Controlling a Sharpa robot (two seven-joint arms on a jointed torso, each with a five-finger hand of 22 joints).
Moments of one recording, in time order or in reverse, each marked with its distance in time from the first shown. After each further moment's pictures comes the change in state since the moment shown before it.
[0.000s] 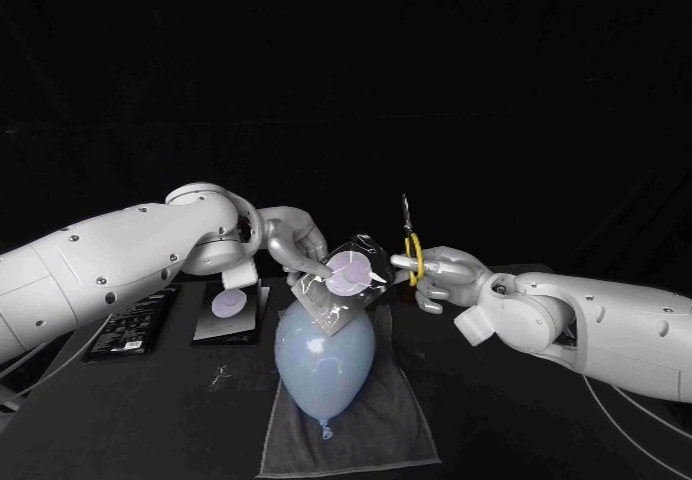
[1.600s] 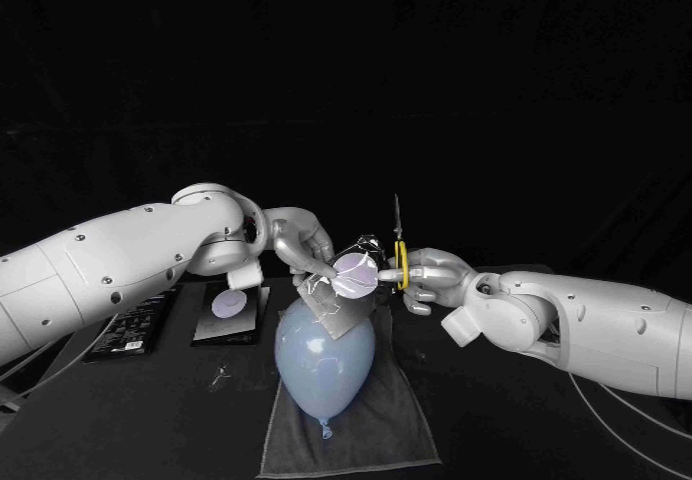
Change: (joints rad) left arm 0.000 0.010 -0.001 0.004 0.015 -0.004 0.005; left_hand -0.088 -0.030 0.097 -0.079 0.011 -0.072 0.025 -0.038 0.000 -0.051 0.025 -0.022 -0.007 -0.057 0.026 -0.035 -0.069 0.001 -0.020 0.012 0.000 0.002; right arm 0.001 0.052 0.000 -0.022 -0.022 0.010 -0.018; right_hand 0.052 0.084 0.373 -0.138 0.109 0.091 -0.030 0.037 0.044 0.049 0.009 0.009 -0.006 0.003 -0.017 0.006 0.013 0.008 0.013 -0.013 0.022 0.037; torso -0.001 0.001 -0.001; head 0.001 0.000
